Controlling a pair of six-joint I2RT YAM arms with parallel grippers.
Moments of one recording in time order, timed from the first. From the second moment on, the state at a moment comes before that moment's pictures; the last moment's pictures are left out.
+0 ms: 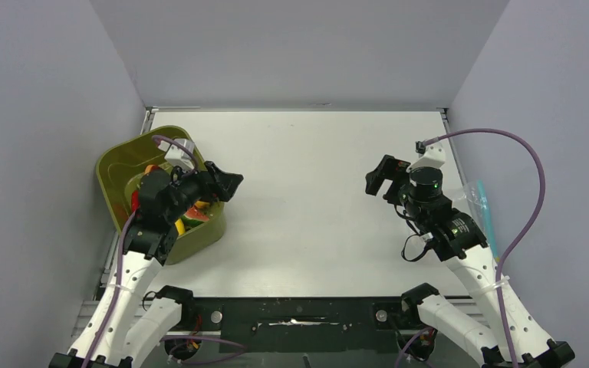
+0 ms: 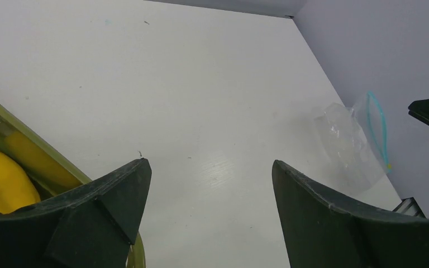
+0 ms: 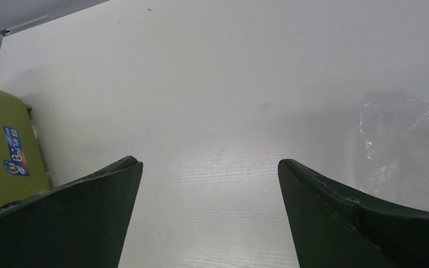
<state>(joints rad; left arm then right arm) -0.23 0.79 0.74 -0.14 0.32 -0.46 0.43 0.81 0.95 -0.57 0.28 0.50</state>
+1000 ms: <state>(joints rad) -0.23 0.77 0.70 -0.18 0.26 -0.43 0.18 1.06 1.02 -0.81 0.56 0.73</state>
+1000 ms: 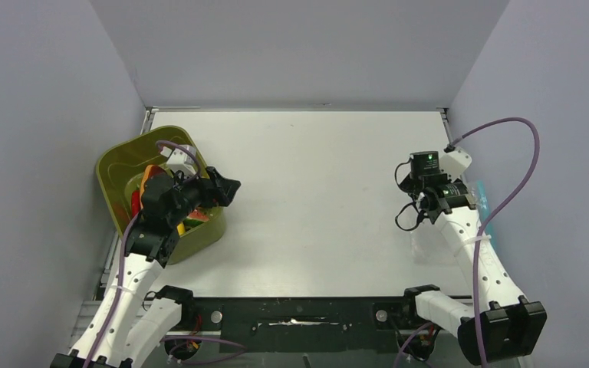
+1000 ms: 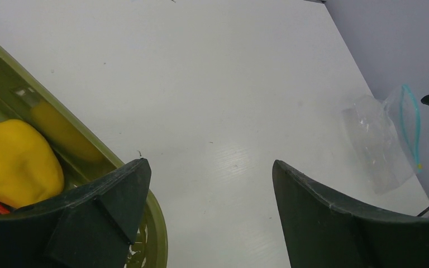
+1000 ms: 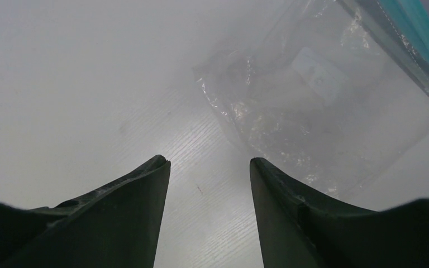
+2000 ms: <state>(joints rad) -0.23 0.75 0.70 -0.20 0.24 -0.40 0.09 1.37 0.88 -0.64 0.54 0.64</state>
